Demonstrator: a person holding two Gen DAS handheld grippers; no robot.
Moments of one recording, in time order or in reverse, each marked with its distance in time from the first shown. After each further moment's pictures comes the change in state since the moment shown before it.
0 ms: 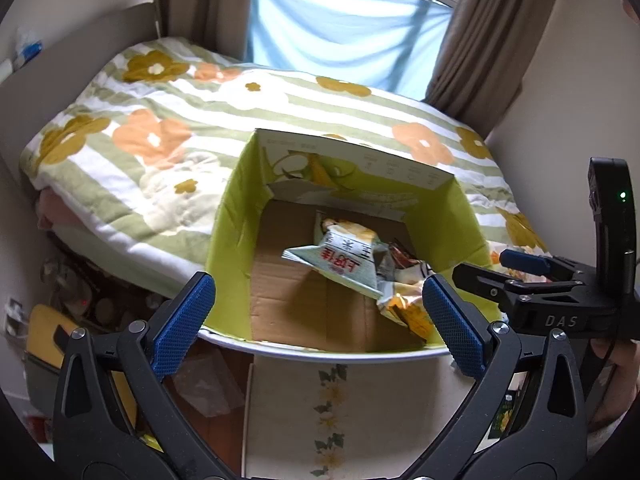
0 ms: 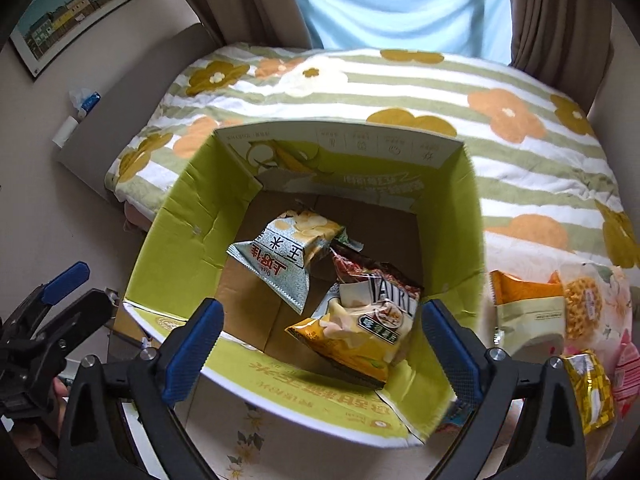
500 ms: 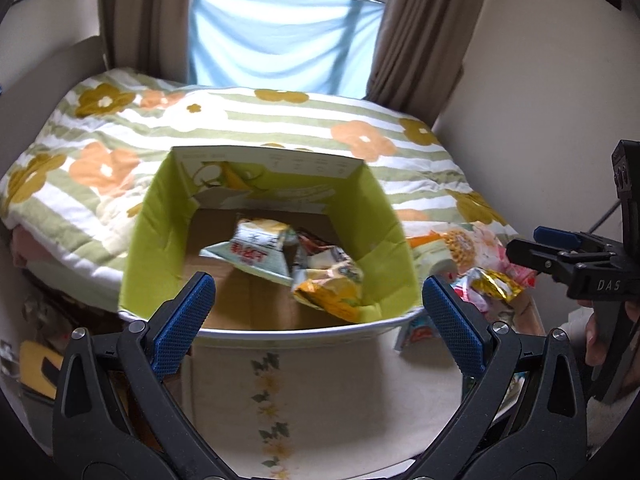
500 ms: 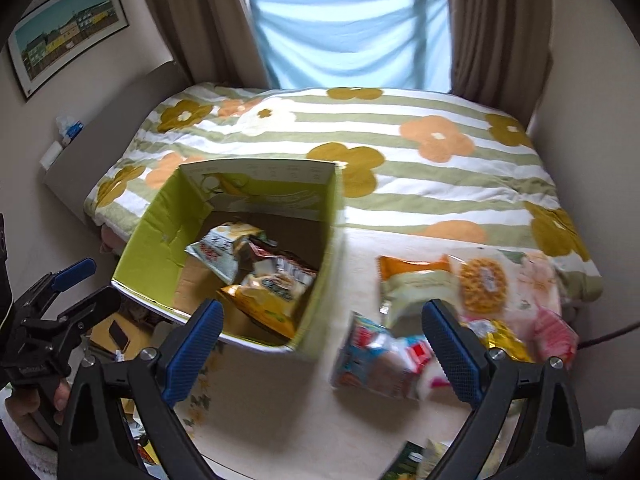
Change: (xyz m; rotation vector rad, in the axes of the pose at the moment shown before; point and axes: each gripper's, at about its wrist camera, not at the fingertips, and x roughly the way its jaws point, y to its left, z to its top) left arm -0.028 -0.087 -0.026 0.143 -0.039 -0.127; right arm -0.114 -0.079 -0.055 0.068 -0.126 -0.136
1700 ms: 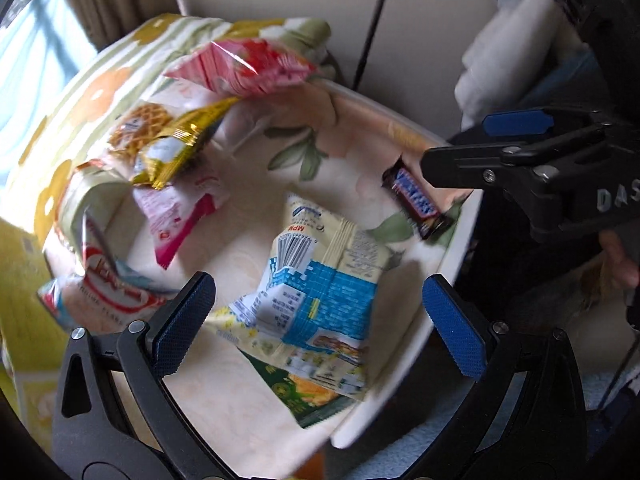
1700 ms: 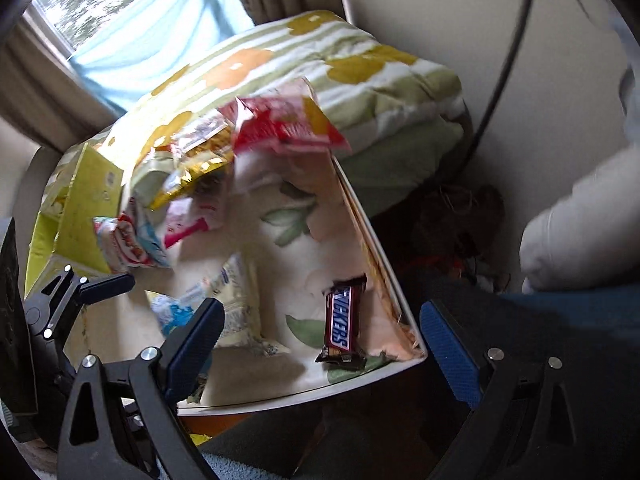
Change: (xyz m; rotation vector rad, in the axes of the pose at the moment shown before) left arm 0.151 -0.354 -0.172 0.829 0.454 -0.309; right arm -0.034 -0.255 -0.221 0.533 0.136 -0.187
